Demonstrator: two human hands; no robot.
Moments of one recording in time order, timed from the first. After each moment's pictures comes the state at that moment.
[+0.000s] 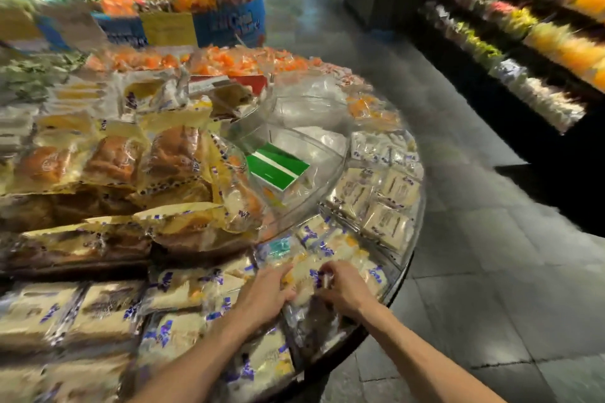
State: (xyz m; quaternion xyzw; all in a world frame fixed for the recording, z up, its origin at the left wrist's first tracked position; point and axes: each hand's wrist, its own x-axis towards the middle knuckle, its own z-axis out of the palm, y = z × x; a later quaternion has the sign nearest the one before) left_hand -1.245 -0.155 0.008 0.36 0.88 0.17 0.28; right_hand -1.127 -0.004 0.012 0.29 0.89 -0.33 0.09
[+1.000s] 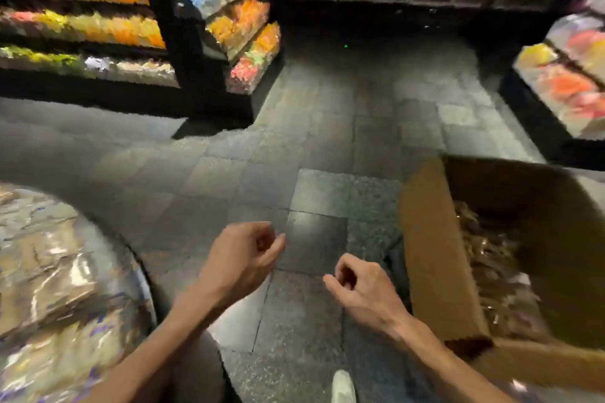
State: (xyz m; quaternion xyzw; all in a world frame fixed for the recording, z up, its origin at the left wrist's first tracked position) left_hand -0.920 -0.044 0.159 0.83 0.47 0.21 0.24; right_hand -0.723 -0.158 0.102 0.73 0.54 -0.30 -0.30
